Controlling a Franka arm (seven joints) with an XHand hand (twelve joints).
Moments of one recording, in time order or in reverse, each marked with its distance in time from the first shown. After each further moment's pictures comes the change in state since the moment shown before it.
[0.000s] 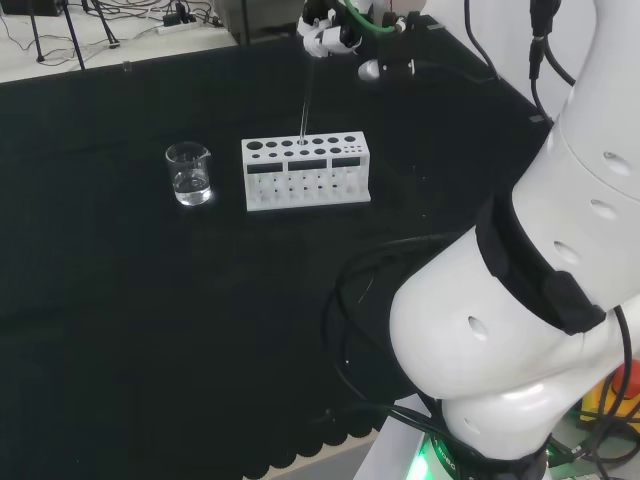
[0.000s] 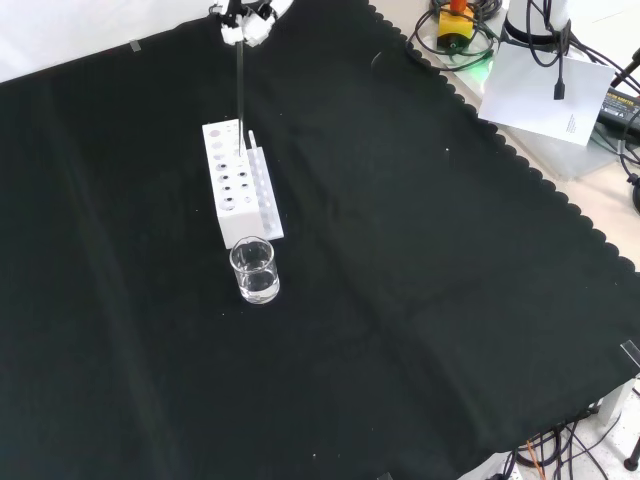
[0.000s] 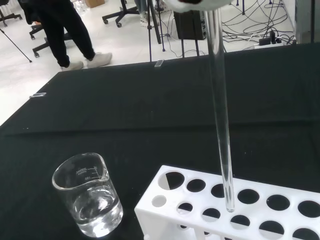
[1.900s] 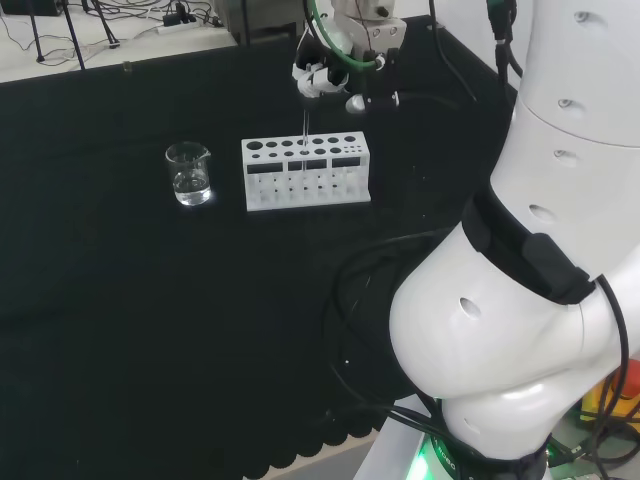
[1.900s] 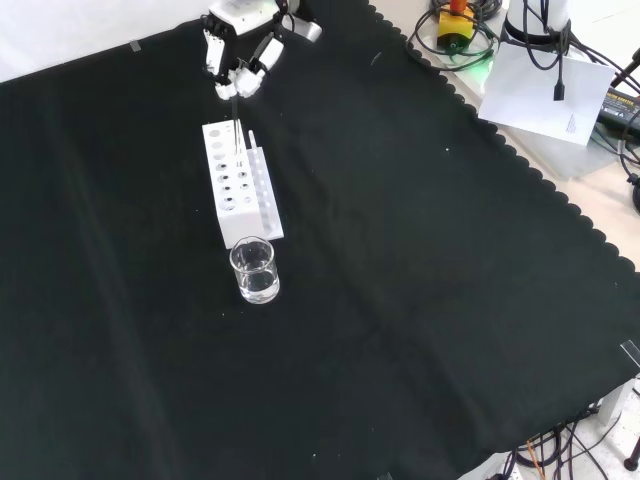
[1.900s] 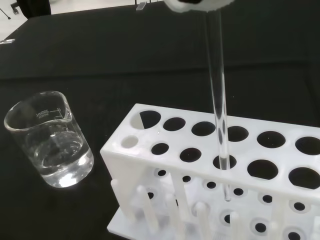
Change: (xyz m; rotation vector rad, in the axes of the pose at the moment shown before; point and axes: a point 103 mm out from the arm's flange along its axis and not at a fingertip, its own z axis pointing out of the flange) arm -0.015 0.019 0.072 0.116 -0.032 0.024
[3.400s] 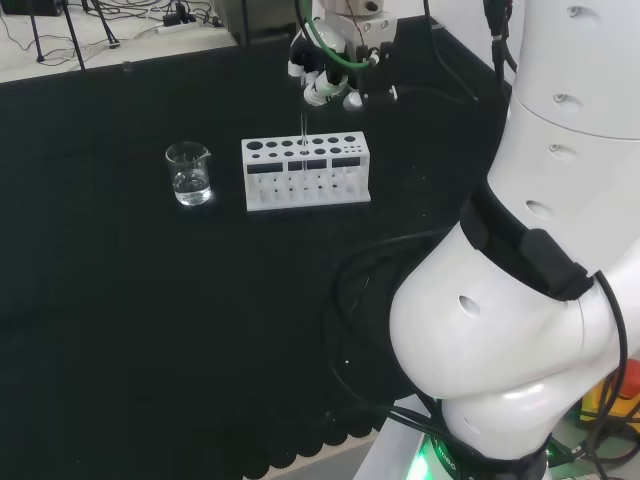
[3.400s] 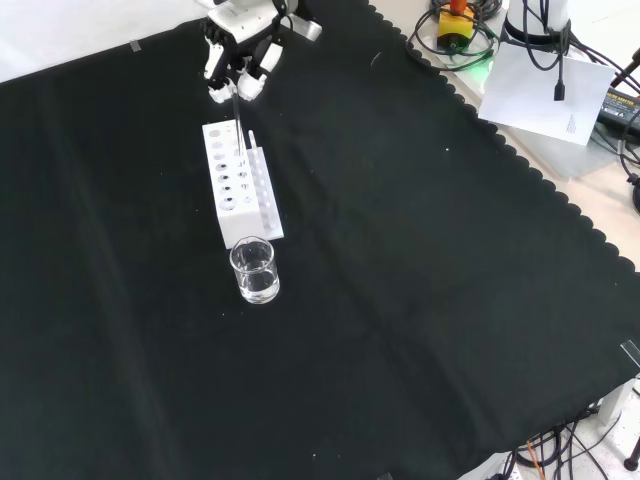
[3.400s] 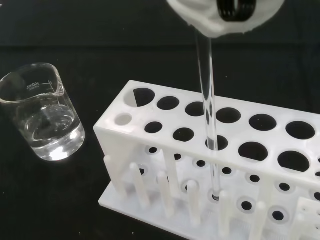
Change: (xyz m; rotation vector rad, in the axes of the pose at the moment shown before) arm 0.006 0.001 -0.001 0.081 -0.060 0.002
